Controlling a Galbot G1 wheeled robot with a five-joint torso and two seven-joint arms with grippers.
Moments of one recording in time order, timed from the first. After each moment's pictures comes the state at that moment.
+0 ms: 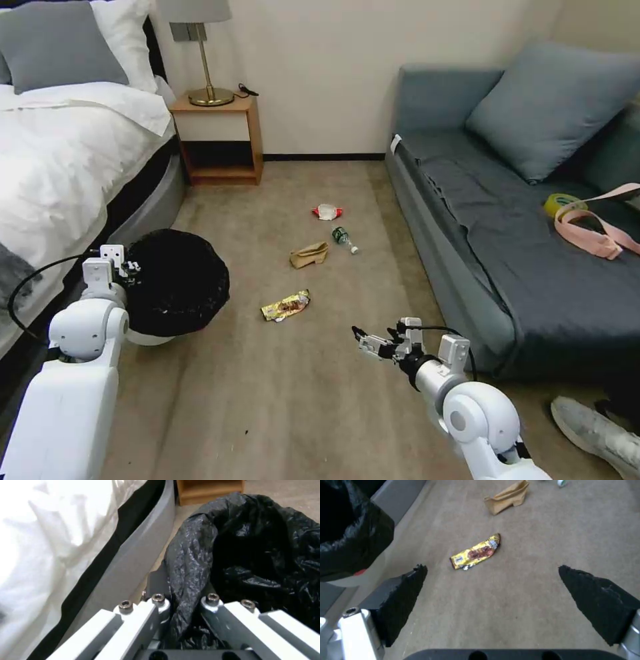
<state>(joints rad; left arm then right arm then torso) 0.99 -1.14 -0.72 -1.74 -0.20 0.65 -0.10 -1.38 1.35 0.41 2.08 0.59 -0.69 0.04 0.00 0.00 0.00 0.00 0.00</state>
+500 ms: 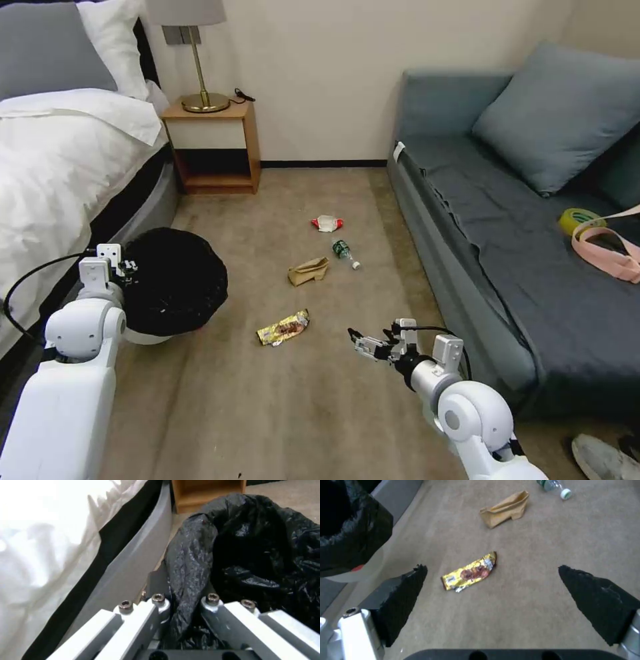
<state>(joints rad) 1.00 -1.13 -0.72 -1.74 -0.20 0.65 -0.11 -1.36 1.35 0.39 2.05 0.59 -0.69 0.04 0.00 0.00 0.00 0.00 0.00</state>
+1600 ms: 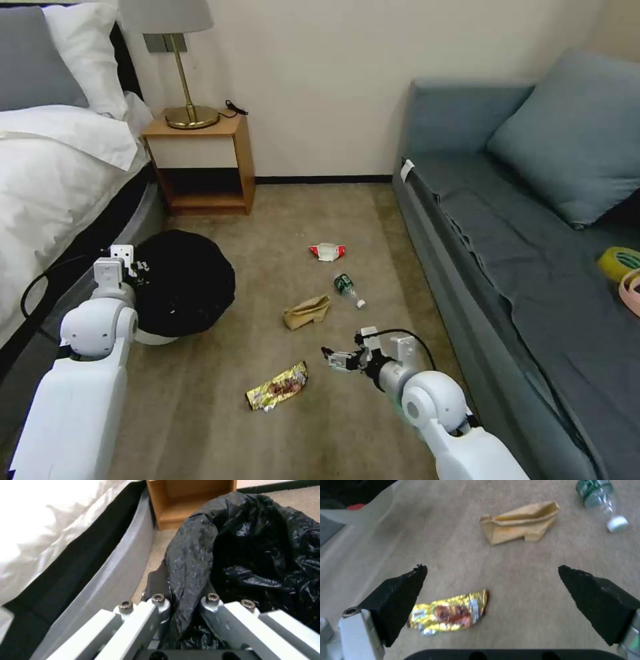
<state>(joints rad) 0.99 -1.16 -0.69 -1.74 -0.17 0.64 -0.11 -1.16 1.26 0.12 1.83 0.53 -0.69 0.01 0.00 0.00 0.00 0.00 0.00</state>
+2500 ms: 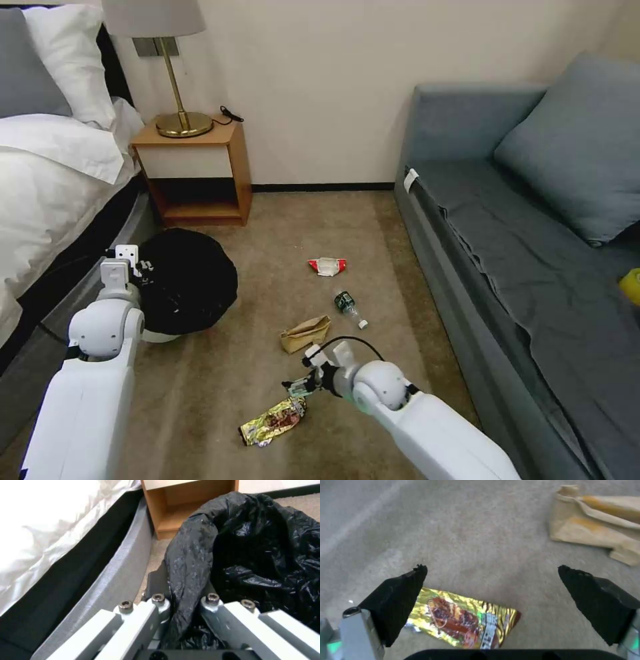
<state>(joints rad) 0.99 -1.19 -0.69 -1.73 -0.13 0.62 -0.10 -0.81 1.26 -0.33 1.43 0.43 -0.62 -0.17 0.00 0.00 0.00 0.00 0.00</state>
